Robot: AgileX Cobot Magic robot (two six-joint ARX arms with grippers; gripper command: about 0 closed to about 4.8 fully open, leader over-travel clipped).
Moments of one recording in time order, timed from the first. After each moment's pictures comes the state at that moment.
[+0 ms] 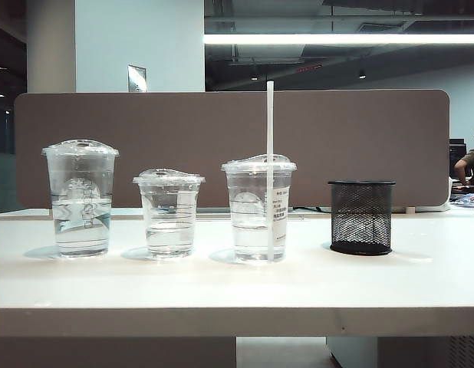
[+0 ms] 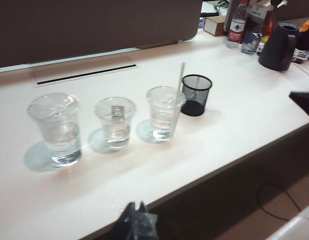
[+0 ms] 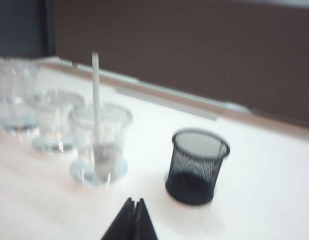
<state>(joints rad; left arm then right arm) -0.23 0.14 1.11 -1.18 0.33 0.03 0.49 0.00 0.11 -0.09 0.09 -0.15</state>
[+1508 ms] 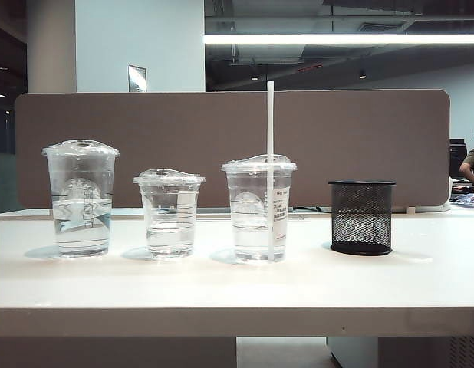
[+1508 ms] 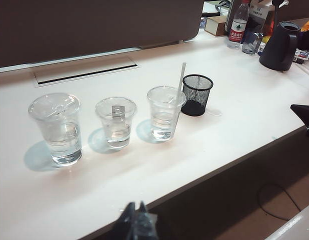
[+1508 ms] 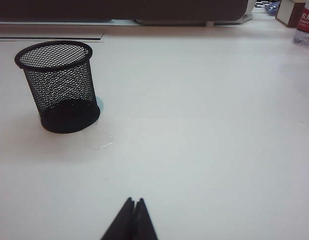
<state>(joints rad) -0.23 0.14 1.11 -1.18 0.33 0.03 0.10 0.00 0.01 -0.18 0.13 -0.01</state>
